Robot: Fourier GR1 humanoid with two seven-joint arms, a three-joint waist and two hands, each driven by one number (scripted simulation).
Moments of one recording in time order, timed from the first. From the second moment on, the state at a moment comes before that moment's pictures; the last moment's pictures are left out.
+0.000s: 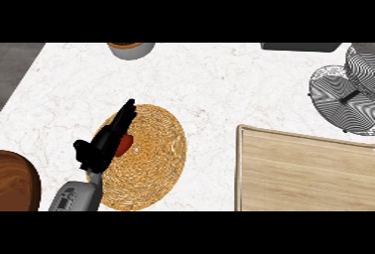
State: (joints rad) left arm -0.15 0.09 -0.08 -1.34 0.00 -0.13 -0.08; right arm -0.77 -1.16 -0.53 -0.47 0.49 0.52 -0.43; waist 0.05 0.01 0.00
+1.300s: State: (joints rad) left arm -0.14 0.10 -0.05 -1.36 0.00 -0.14 -0.07; right arm -1.18 -0.81 -0.37 -0.26 0.60 0.41 -0.23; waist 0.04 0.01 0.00
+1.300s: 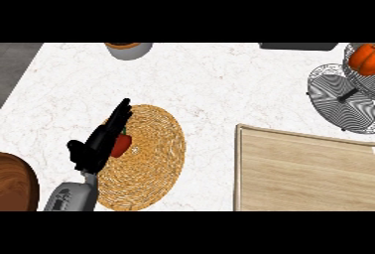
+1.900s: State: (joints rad) left arm -0.12 0.10 -0.06 -1.38 -0.01 -0.13 -0.07; right arm -1.25 -0.79 -0.52 -0.10 0.45 0.52 0.07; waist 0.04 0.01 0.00
